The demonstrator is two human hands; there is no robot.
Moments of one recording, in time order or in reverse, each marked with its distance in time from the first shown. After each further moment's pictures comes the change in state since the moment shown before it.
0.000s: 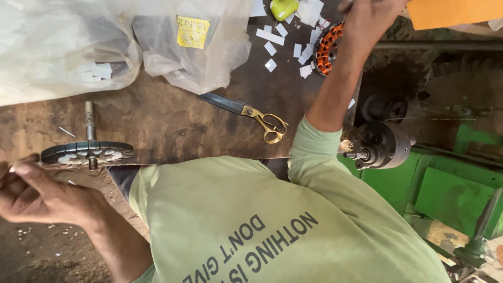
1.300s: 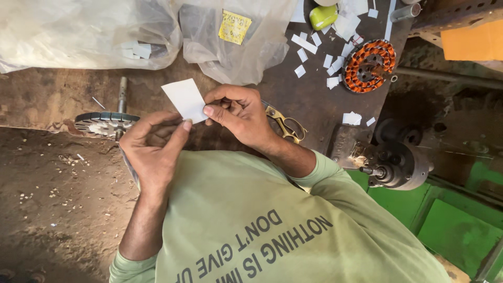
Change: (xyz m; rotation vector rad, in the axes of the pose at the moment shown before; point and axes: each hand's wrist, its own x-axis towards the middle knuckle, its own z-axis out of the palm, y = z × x) left_hand -0.024 0.144 0.090 -0.272 -0.600 -0.629; right_hand -0.214 -0.124 0.139 0.445 -0.903 0.651
